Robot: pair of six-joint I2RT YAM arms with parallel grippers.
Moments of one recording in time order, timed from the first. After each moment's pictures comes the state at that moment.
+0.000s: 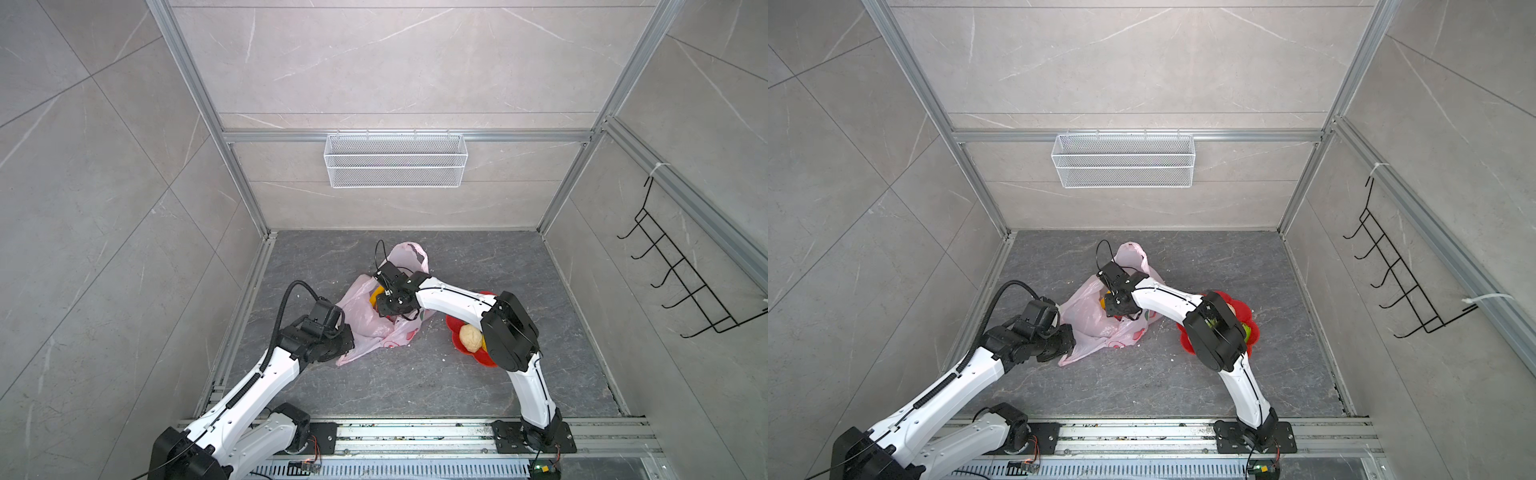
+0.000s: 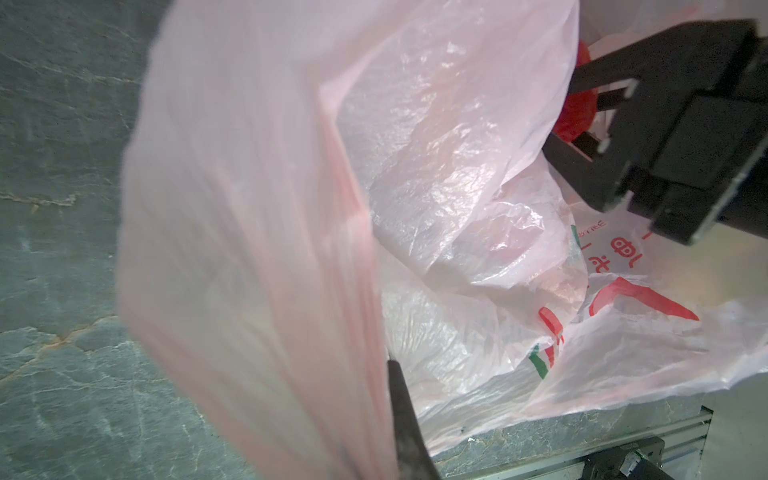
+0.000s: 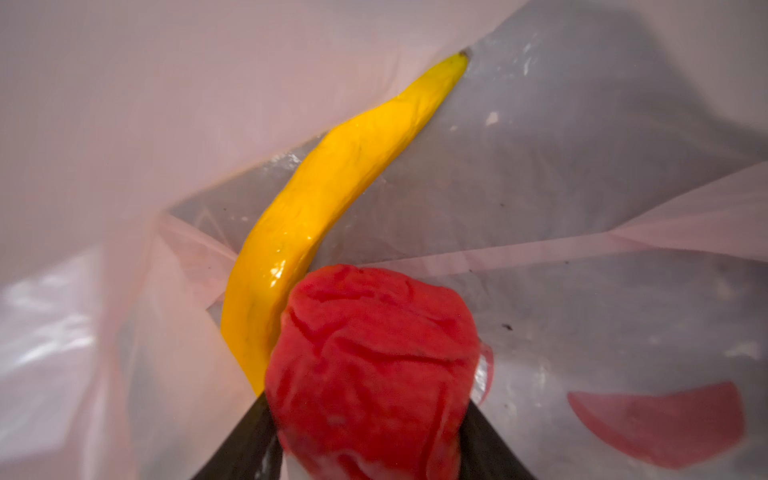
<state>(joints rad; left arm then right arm) -0.49 1.00 0.71 -0.76 0.09 -0.76 0.82 2.15 1.73 -0.70 0.04 0.54</state>
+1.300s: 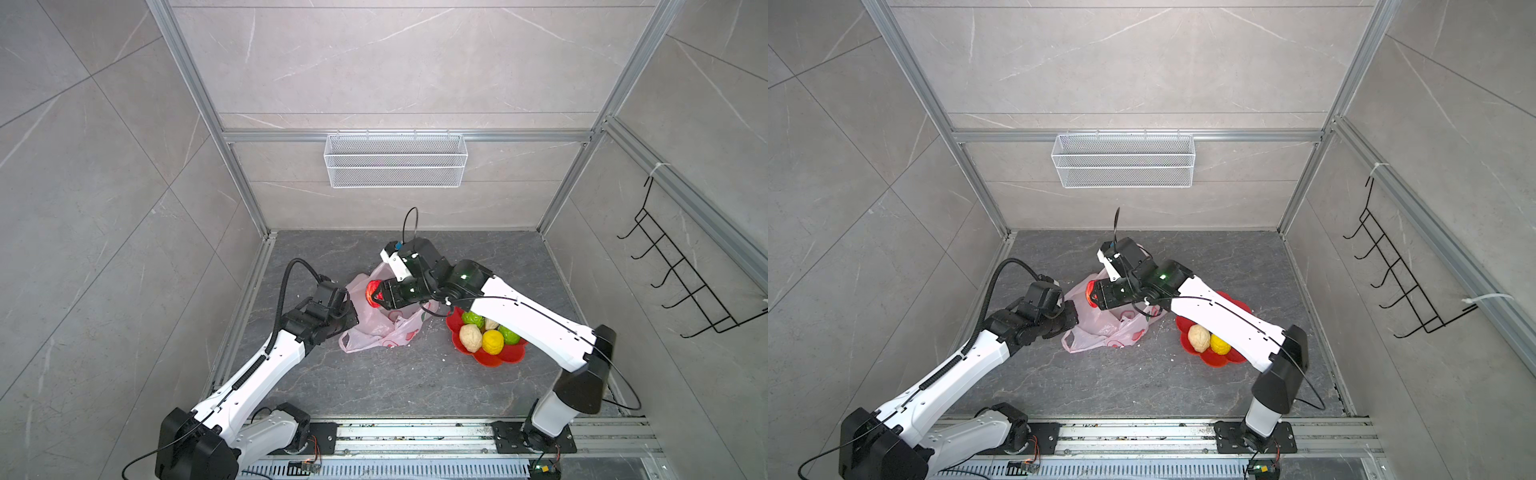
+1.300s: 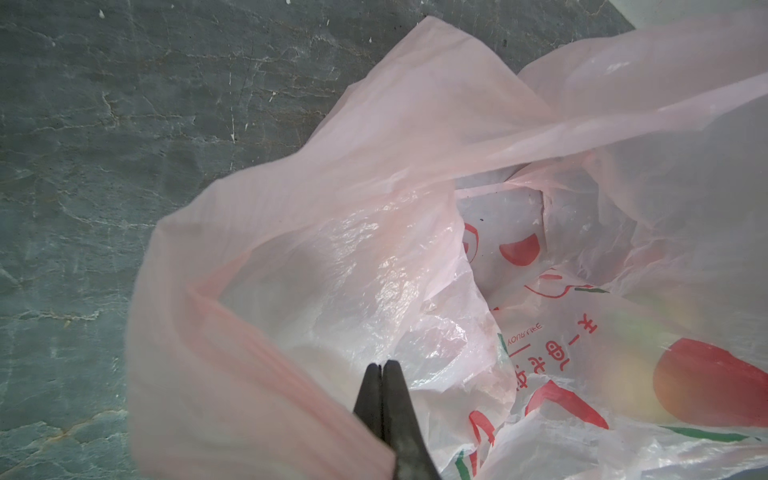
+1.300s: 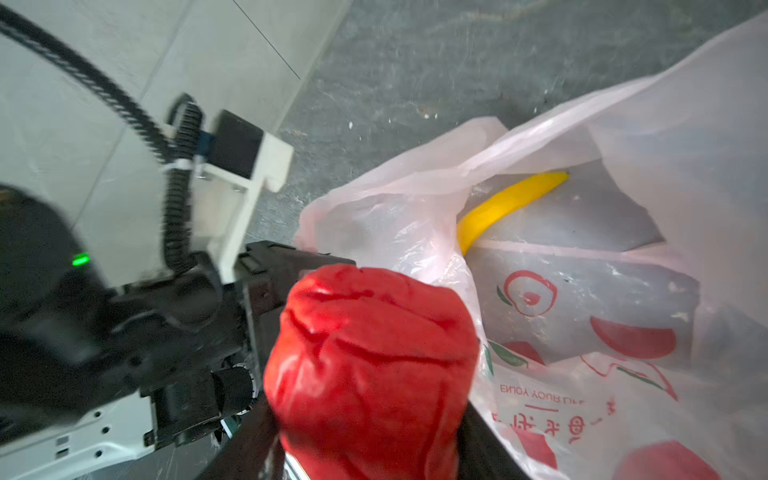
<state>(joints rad) -0.49 1.11 0.88 -0.67 -0.05 -0.78 0.90 1.64 1.74 -0.83 -0.14 0.47</state>
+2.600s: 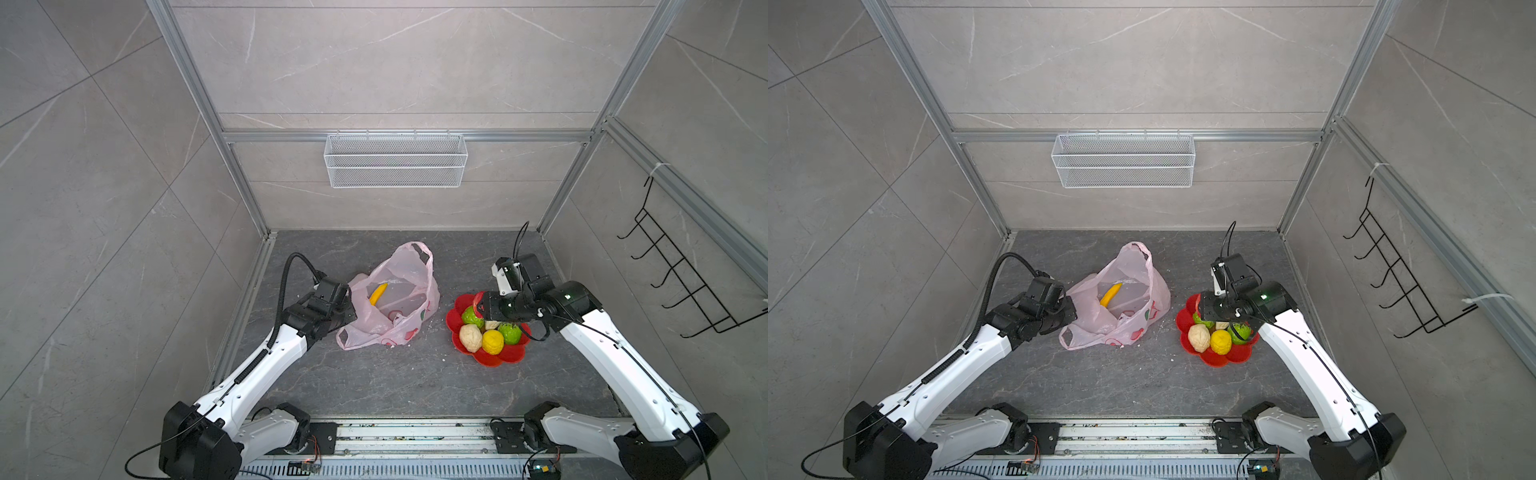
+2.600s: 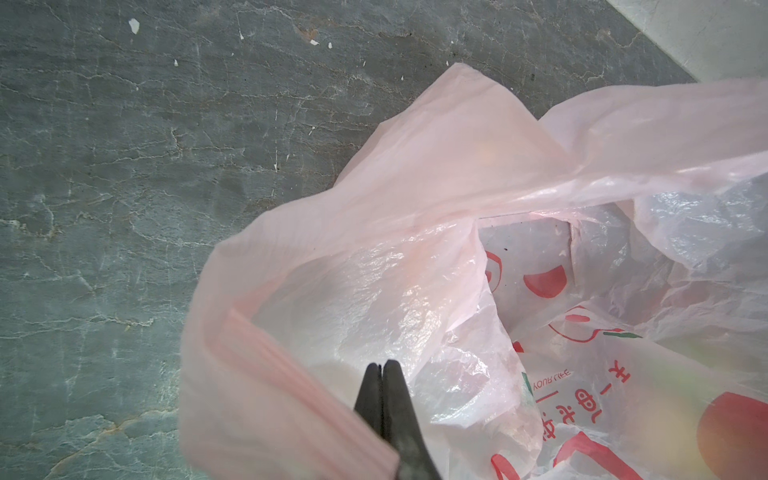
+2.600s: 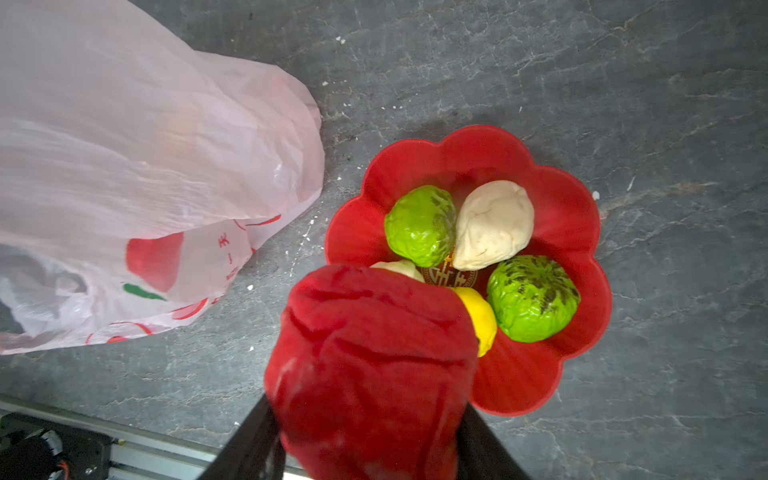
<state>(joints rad) -0.49 1.14 0.92 -0.71 -0.14 -0.79 0.40 1.21 1.27 -1.12 0.02 0.37</state>
